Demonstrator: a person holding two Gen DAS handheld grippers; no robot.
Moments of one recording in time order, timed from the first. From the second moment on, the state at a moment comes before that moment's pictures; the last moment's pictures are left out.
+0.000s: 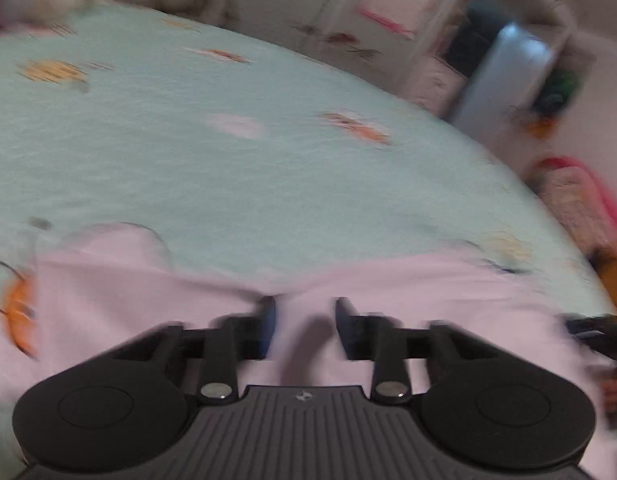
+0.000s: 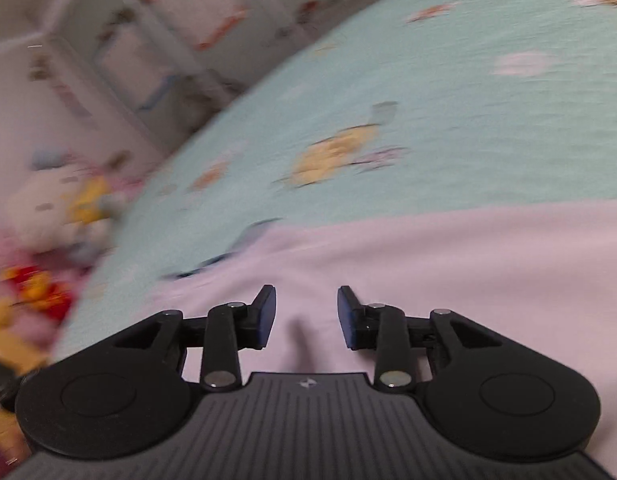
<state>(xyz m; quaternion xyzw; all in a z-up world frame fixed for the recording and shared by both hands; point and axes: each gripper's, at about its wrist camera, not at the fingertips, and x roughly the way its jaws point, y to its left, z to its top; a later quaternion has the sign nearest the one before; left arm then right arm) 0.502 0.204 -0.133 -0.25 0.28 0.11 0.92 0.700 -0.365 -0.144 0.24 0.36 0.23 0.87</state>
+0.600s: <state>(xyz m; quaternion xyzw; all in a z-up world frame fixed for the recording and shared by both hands) 0.405 0.136 -0.100 -0.17 0.26 0.16 0.94 0.620 -0.422 -0.131 0.32 0.32 0.17 0.88</state>
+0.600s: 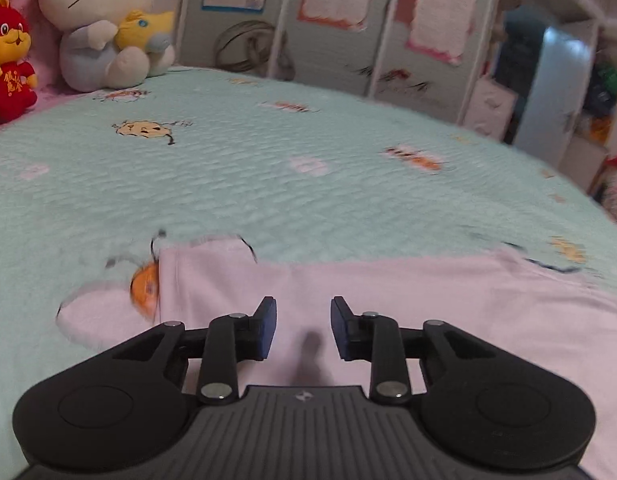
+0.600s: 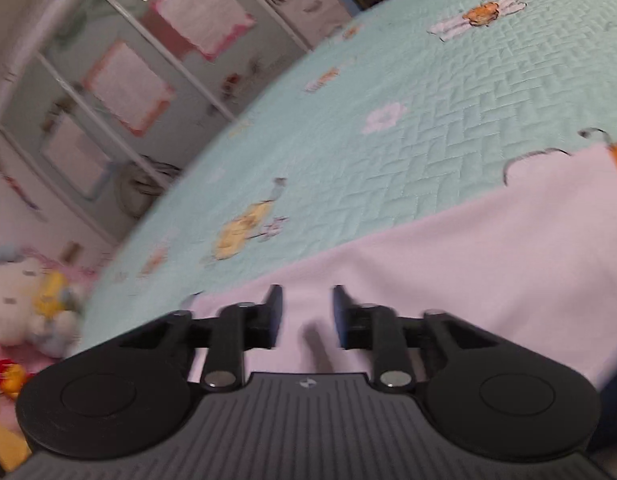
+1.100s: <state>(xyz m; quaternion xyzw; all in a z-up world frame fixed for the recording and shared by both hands) 0.126 0.031 -0.109 -0.34 0.31 0.10 0.88 0.268 -0.550 -0.105 0.26 0.37 0.17 0.87</state>
